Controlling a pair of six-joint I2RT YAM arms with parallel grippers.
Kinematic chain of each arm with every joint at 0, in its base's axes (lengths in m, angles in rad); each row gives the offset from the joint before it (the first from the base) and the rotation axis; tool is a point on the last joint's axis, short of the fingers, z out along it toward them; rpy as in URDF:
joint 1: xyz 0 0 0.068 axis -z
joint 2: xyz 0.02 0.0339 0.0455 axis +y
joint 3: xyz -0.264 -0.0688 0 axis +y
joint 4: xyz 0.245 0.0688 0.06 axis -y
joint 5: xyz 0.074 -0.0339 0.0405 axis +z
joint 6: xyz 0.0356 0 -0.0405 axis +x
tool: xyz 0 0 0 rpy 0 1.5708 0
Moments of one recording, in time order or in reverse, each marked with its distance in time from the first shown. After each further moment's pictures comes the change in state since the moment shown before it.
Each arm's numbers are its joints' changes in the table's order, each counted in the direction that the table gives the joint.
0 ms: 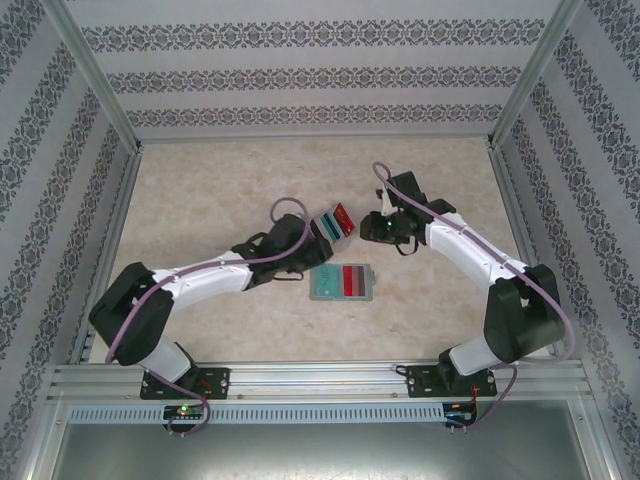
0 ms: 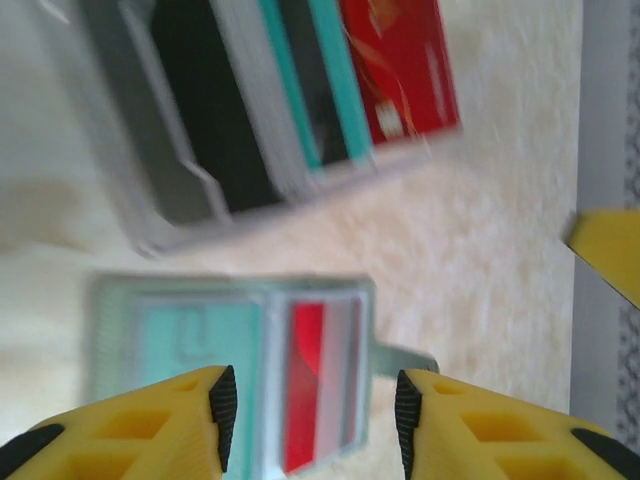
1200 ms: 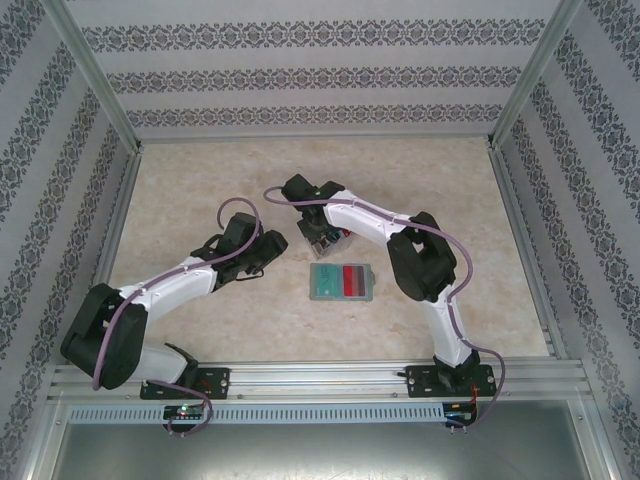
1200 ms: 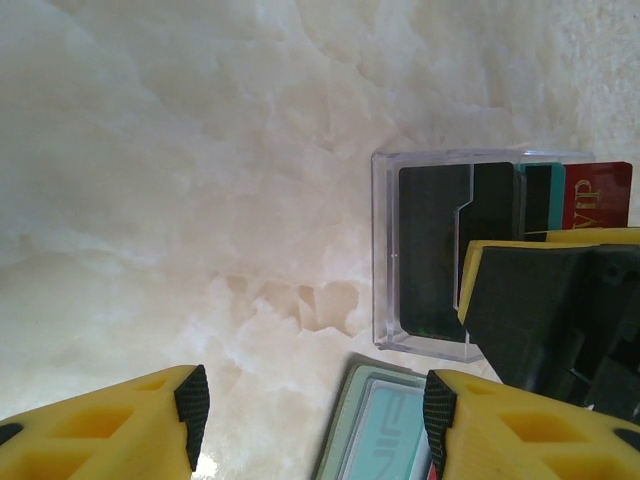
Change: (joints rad) left arm -0.214 -0.163 0.172 -0.066 0.017 -0.041; right arm -0.333 0.654 -0.634 -0.291 -0.499 -0.204
